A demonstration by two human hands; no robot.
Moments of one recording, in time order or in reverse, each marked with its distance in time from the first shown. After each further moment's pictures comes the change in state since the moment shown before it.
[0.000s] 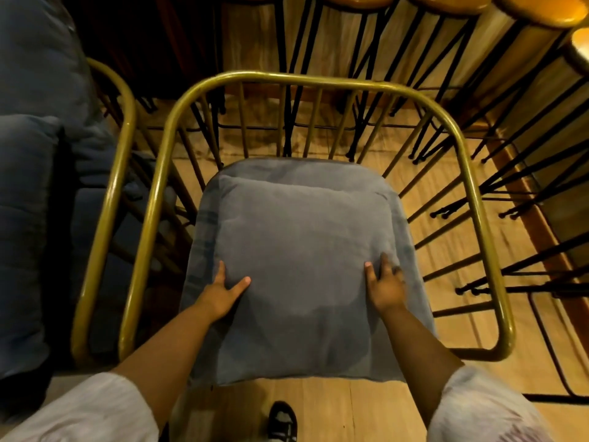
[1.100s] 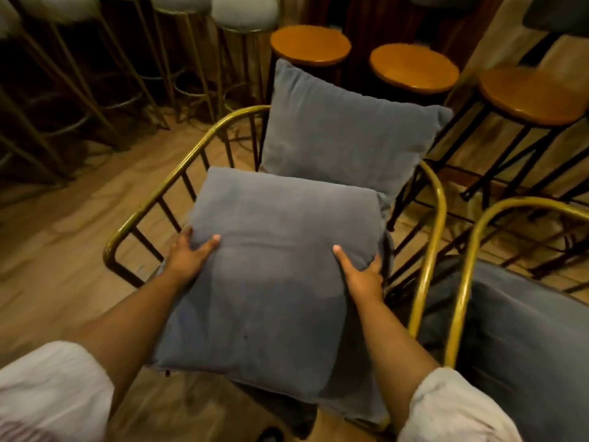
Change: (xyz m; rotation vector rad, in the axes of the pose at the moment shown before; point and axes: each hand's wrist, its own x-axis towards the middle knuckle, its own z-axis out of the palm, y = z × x) left_hand -0.069 -0.298 -0.517 -0.568 0.760 0.000; right_hand -0.306 -0.473 0.291 0.331 -0.356 -0.218
